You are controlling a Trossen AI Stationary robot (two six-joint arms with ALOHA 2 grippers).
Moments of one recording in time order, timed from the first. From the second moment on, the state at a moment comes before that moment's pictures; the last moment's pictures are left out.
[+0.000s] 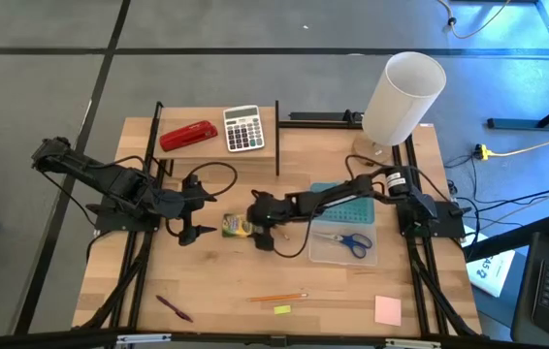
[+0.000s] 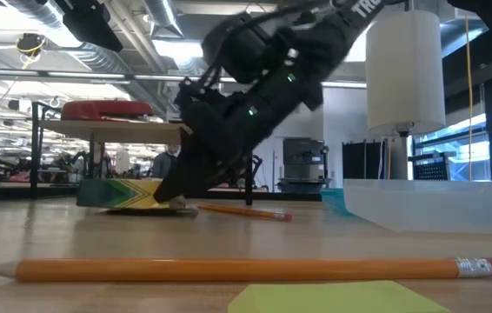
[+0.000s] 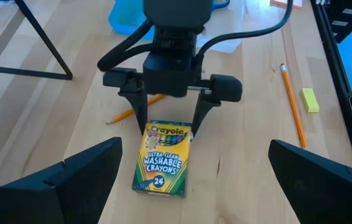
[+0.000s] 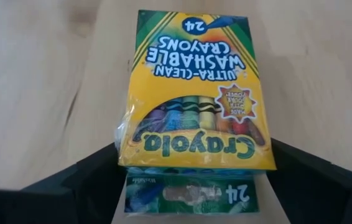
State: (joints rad) left arm -0.38 0.90 0.87 -0.72 -0.33 -0.41; right arm 0.07 2.19 1.39 0.03 0.00 0.10
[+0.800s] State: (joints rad) left arm -0.38 0.90 0.87 -0.72 -0.32 -0.42; right arm 0.13 2.16 1.61 -0.41 -0.03 0.18
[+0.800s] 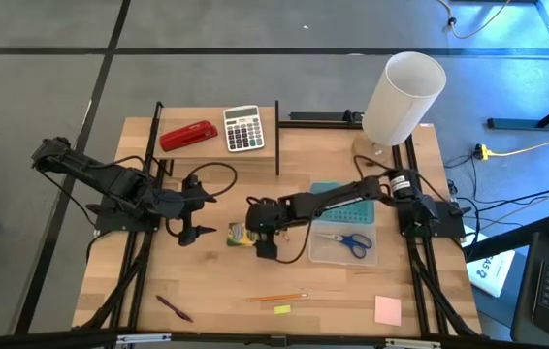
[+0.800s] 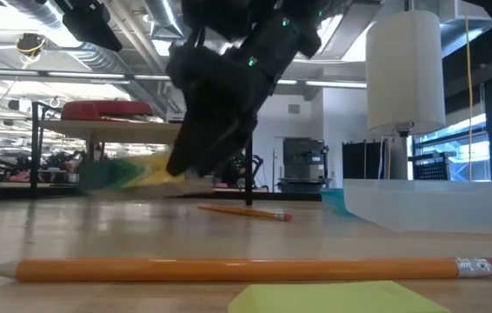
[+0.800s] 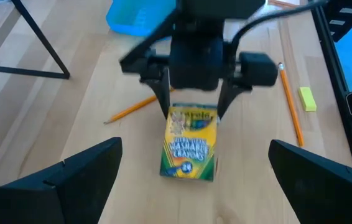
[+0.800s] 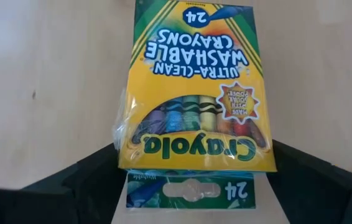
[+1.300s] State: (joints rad) left arm -0.38 0.90 0.87 -0.72 -0.32 -0.42; right arm 0.14 1.99 1.61 -0.70 0.06 0.21
